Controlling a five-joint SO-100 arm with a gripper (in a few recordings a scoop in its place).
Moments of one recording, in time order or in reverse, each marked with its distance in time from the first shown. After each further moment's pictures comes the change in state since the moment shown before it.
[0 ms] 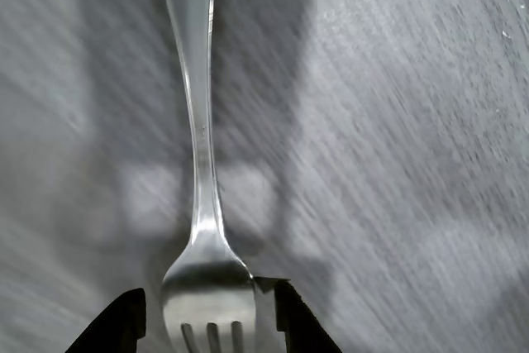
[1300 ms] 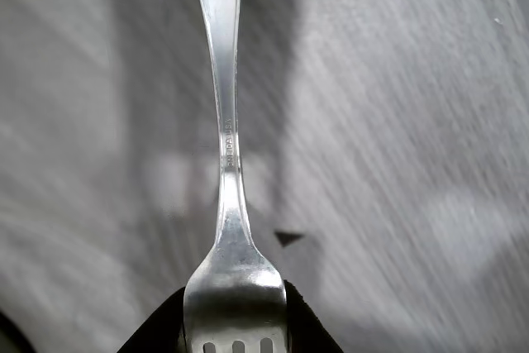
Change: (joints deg) arm -2.2 5.5 -2.1 5.2 0.0
